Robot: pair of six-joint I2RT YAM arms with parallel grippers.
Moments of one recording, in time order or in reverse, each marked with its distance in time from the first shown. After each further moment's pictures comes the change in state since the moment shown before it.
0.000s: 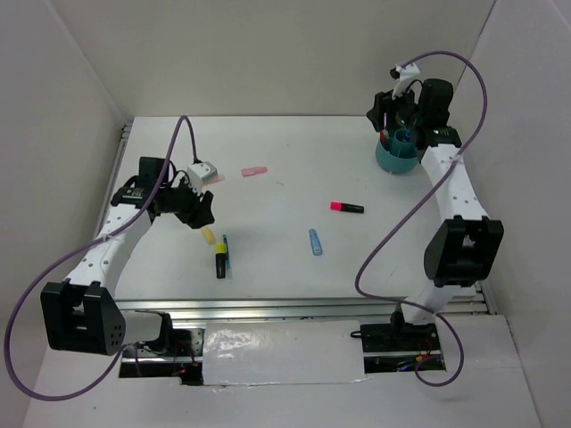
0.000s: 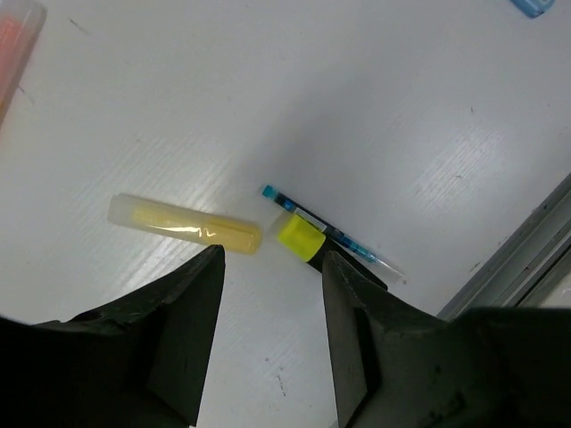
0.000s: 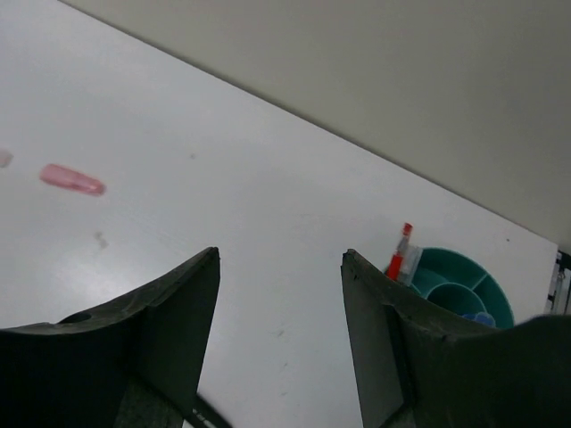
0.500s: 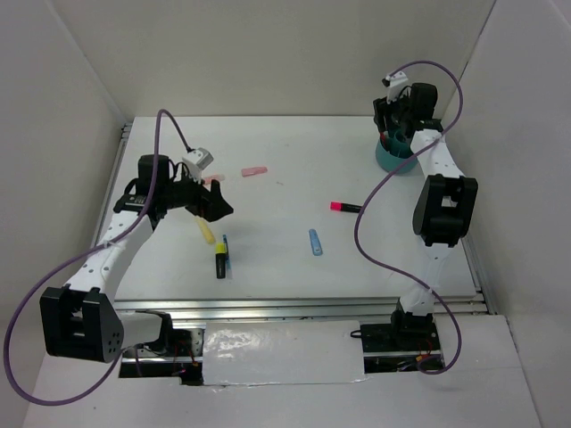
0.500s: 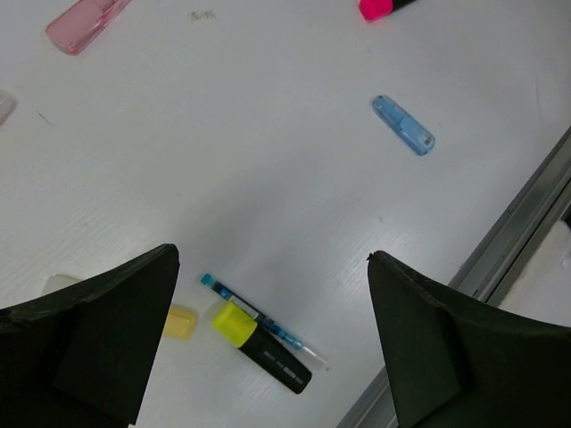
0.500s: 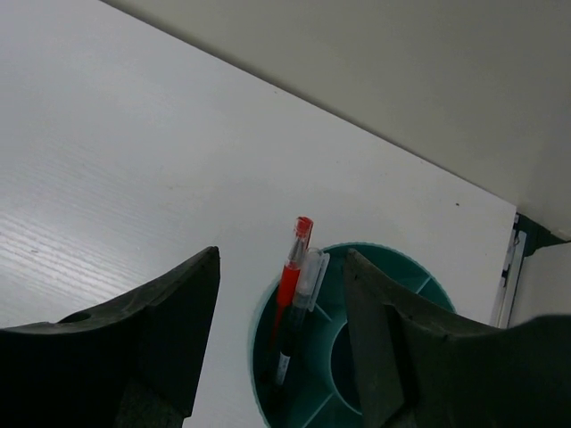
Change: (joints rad) left arm -0.022 -0.036 -0.070 0.298 0.116 -0.387; right arm -0.047 0.403 0.241 0.039 0.109 -0.164
